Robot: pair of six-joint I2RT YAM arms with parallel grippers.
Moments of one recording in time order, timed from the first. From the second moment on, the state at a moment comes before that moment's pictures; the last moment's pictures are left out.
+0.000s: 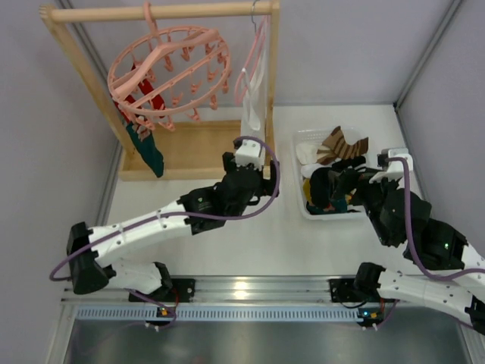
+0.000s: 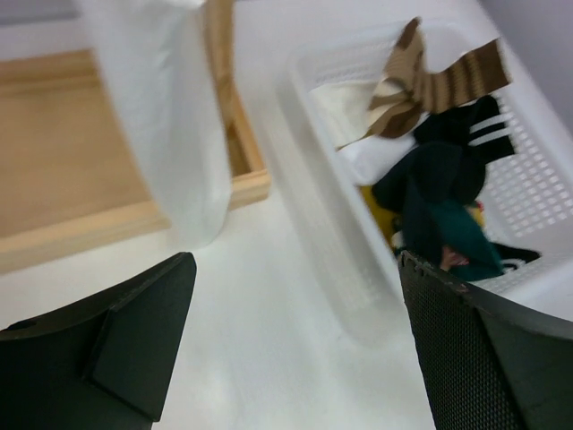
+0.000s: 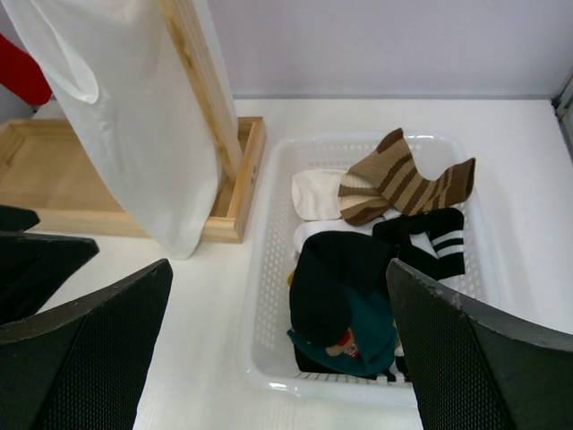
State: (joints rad) left arm -1.12 1.35 1.21 -0.19 -0.67 -0.40; right arm 1.08 0.60 1.06 -0.61 0.91 0.25
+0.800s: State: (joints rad) left arm -0.40 0.87 0.71 -0.46 -0.65 -0.56; right arm 1.01 0.87 0.86 -0.14 0.35 0.16
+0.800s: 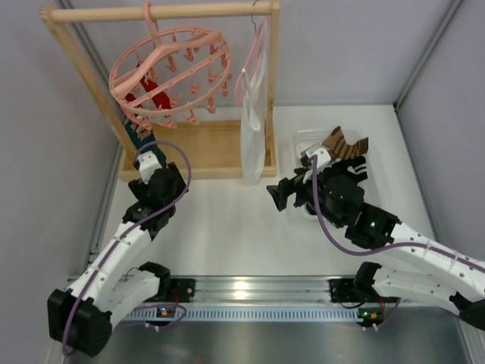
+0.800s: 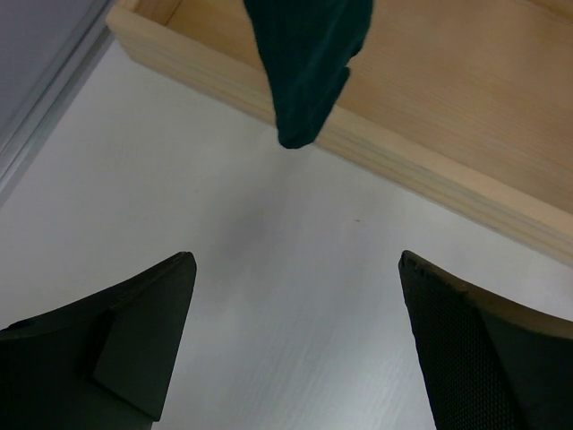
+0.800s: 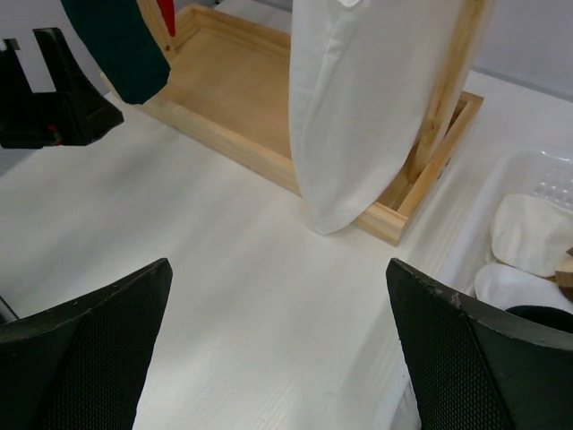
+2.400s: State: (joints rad) left arm -0.26 1.37 0.55 0.59 -0.61 -0.18; right arm 0.68 0.84 0.74 0.03 -0.24 0.29
